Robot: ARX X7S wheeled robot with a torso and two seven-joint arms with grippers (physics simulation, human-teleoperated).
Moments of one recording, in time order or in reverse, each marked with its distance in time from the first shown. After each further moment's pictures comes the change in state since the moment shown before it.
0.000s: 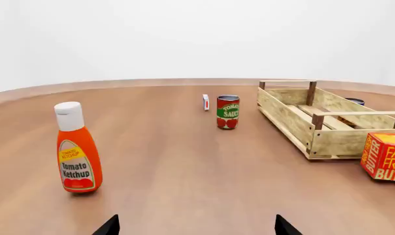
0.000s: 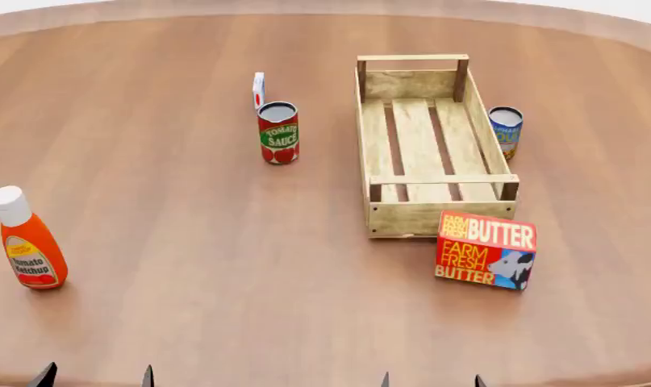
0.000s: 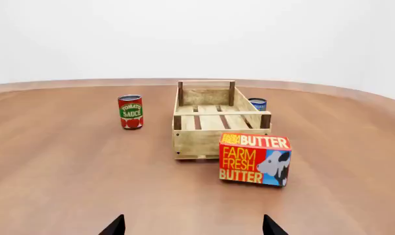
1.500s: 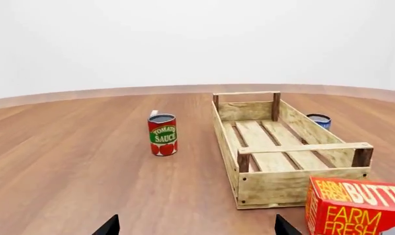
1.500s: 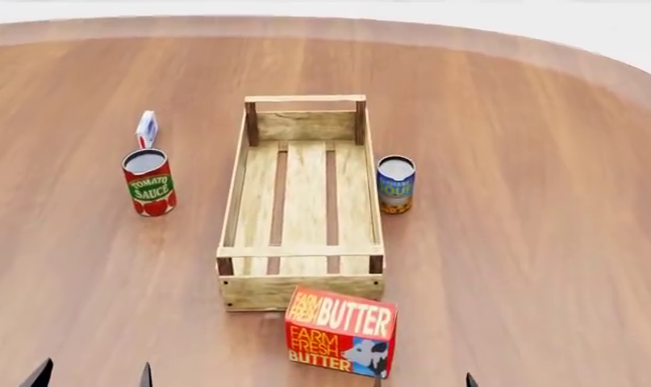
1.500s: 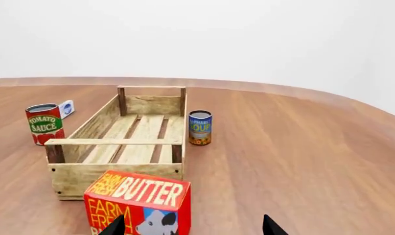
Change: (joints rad) left arm -0.008 -0.118 0.140 0.018 -0.083 -0.009 -0.154; right arm 0.019 0.115 -0.150 0.000 0.109 0.022 0.129
